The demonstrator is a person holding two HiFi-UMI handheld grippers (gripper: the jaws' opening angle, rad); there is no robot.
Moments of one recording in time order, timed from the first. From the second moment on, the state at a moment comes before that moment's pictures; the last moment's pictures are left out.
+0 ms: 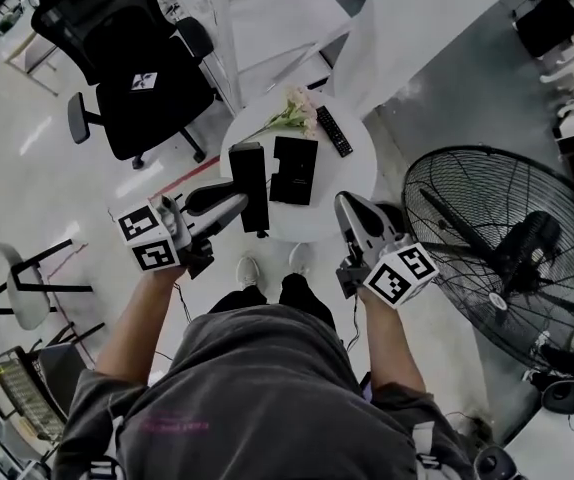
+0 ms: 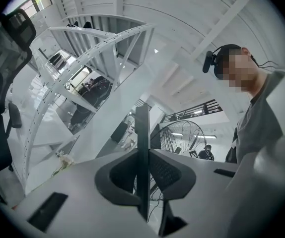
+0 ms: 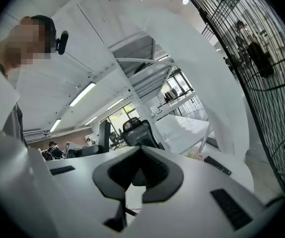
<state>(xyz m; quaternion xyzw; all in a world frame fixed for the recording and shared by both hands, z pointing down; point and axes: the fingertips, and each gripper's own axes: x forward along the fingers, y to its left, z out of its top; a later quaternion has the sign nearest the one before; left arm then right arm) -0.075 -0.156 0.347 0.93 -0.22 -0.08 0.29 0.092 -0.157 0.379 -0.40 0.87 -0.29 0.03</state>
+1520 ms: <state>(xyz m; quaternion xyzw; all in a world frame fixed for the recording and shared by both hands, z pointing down) -0.072 -0.124 0.337 0.94 -0.21 -0.08 0.27 0.093 -0.128 0.353 -0.40 0.88 -0.26 0.02</state>
